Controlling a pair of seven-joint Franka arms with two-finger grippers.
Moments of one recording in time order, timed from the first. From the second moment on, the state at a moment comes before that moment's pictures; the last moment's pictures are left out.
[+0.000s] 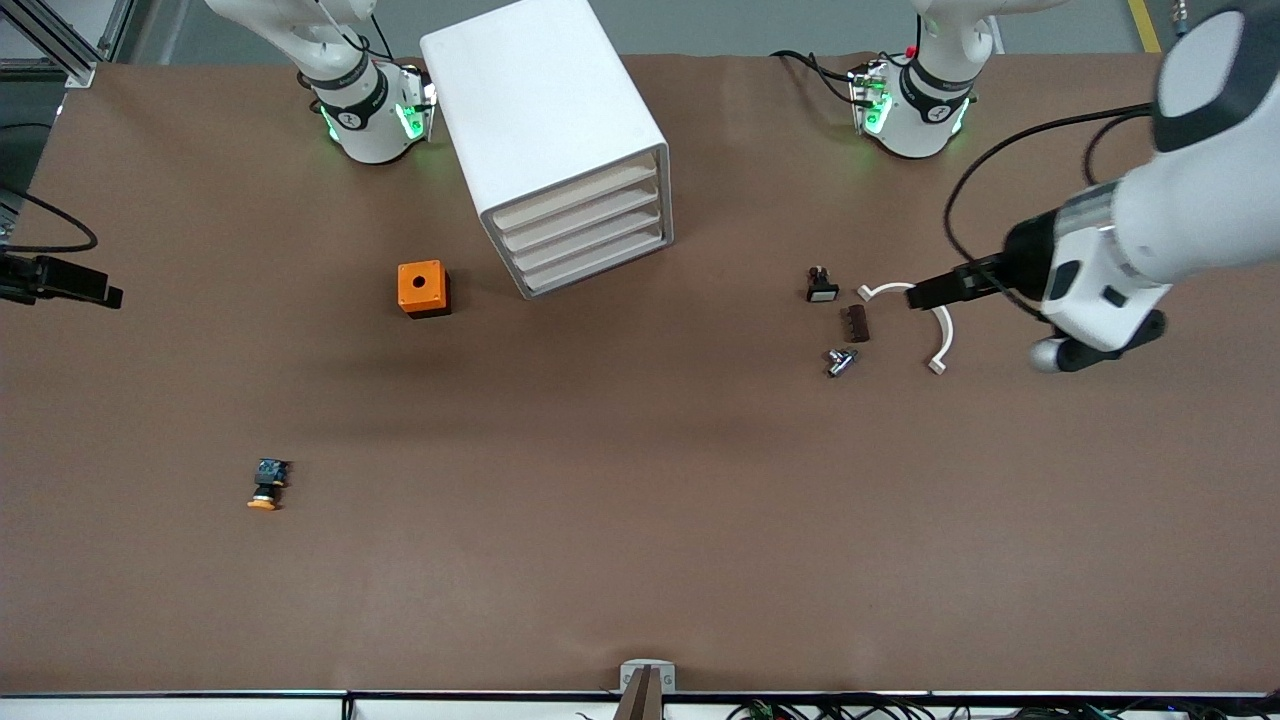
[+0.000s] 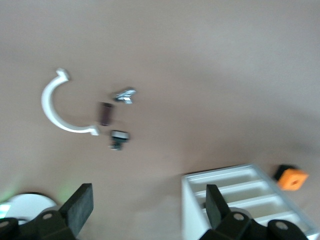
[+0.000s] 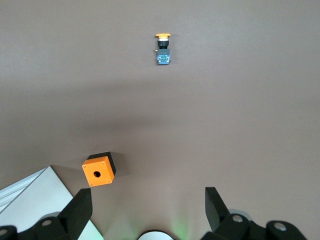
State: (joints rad) left arm 0.12 0.24 -0.34 -1.35 -0.22 1.39 -0.52; right arm -0.04 0.21 -0.09 -1.29 0.02 1.33 -0.04
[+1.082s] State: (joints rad) left arm 0.02 -0.12 -0.03 -1.69 -0.06 1.56 -0.04; right arm -0.01 -0.08 -0.08 -1.55 0.02 1.41 -0.02
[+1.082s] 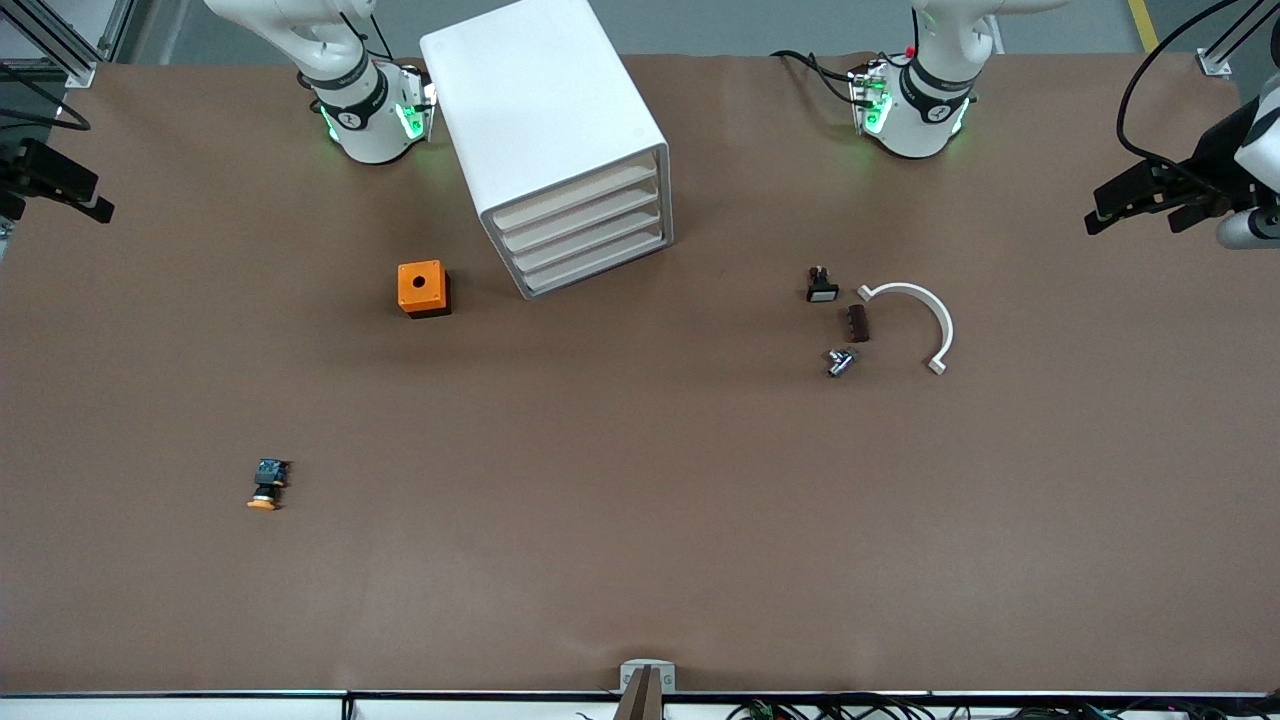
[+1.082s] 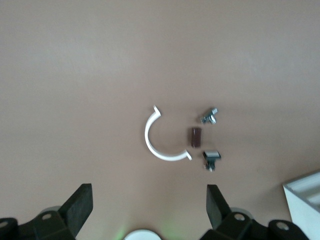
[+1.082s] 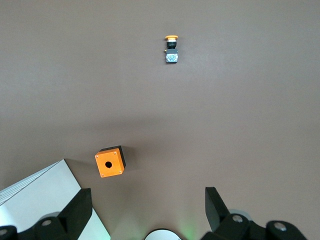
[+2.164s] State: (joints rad) left arm 0.01 -0.03 -0.03 -1.58 -0.06 1.58 -0.04; right arm -0.01 -0.10 -0.09 -1.55 0.02 1.45 -0.04
